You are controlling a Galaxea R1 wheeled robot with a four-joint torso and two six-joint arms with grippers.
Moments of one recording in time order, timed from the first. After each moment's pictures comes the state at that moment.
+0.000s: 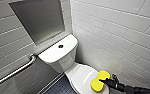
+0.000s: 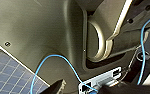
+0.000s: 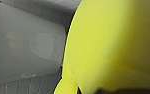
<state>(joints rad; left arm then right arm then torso) 1.48 2.82 -2.30 0.37 0.08 -0.16 -0.60 2.37 -1.58 0.24 0.15 0.35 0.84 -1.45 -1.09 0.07</state>
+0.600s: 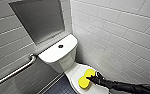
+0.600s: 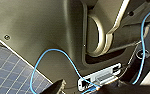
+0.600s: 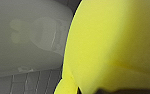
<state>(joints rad) 1.49 2.82 -2.31 0.37 0.08 -0.16 -0.56 2.73 -1.92 0.21 0.08 0.35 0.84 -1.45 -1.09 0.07</state>
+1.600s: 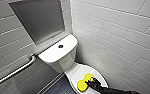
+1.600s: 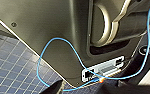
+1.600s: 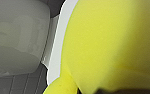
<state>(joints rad) 1.51 2.80 -2.31 0.37 0.09 -0.16 -0.67 2.95 -2.30 0.17 0.18 0.34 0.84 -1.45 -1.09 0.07</state>
